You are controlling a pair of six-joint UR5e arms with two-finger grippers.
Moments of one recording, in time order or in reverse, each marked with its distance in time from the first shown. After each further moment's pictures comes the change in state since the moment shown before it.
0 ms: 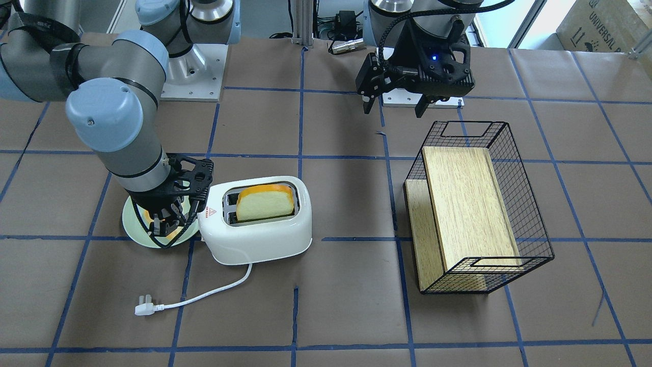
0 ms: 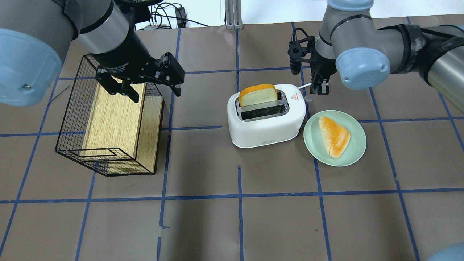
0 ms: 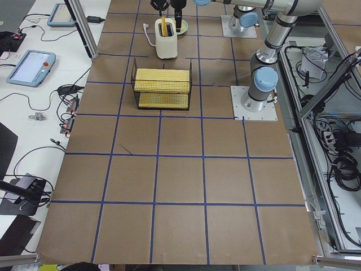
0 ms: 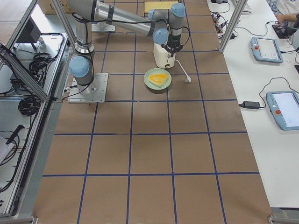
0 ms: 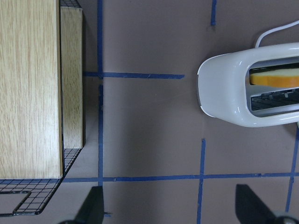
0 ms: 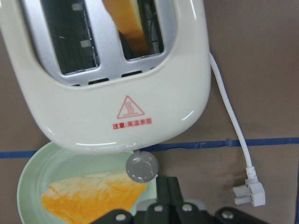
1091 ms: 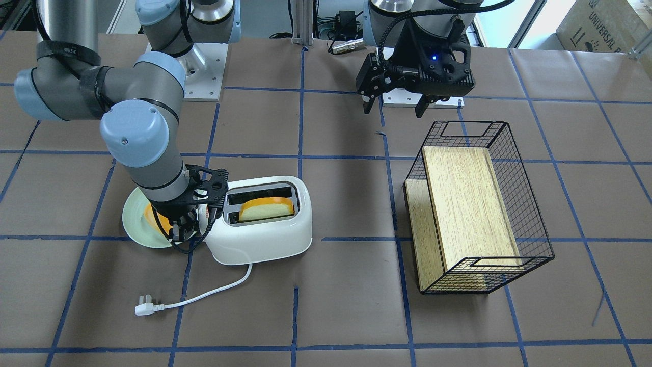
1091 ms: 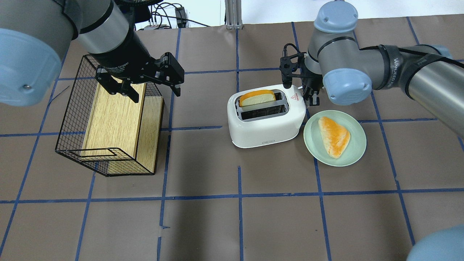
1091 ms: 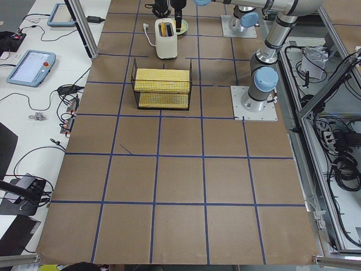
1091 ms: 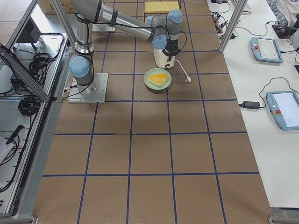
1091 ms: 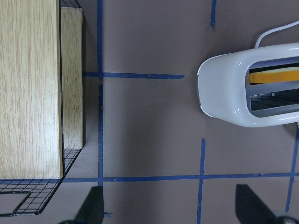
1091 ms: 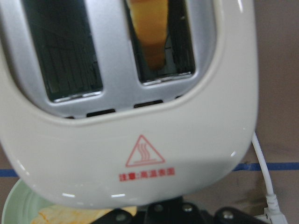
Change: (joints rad) left arm 0.000 0.000 0.001 0.000 0.000 0.000; right arm 0.019 0.038 0.060 -0.097 -0.001 -0.001
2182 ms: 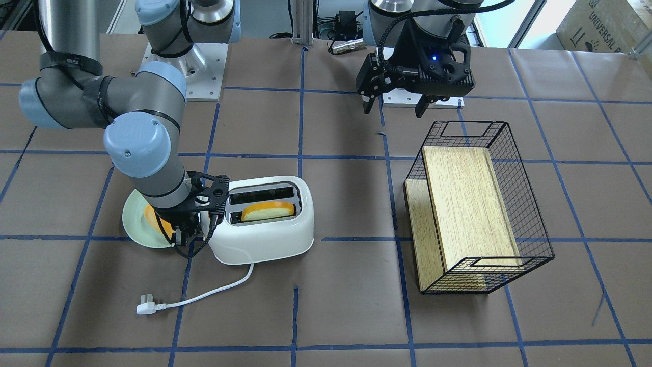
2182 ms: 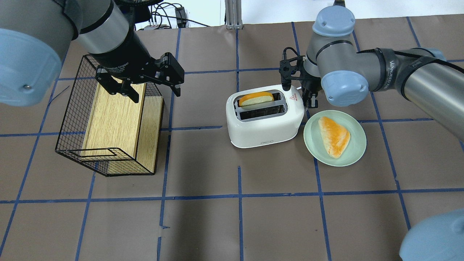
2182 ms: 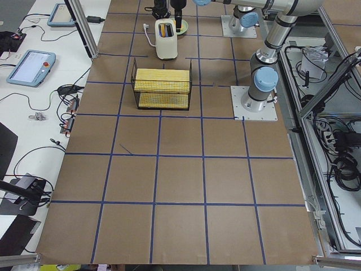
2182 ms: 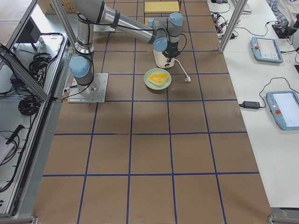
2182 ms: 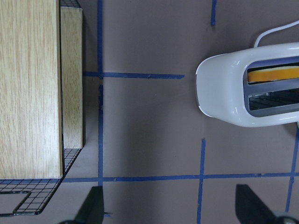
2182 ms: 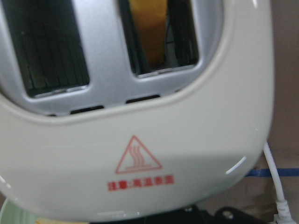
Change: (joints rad) left arm 0.000 0.000 0.000 0.000 0.000 0.000; right arm -0.002 0.024 0.008 -0.010 0.008 0.007
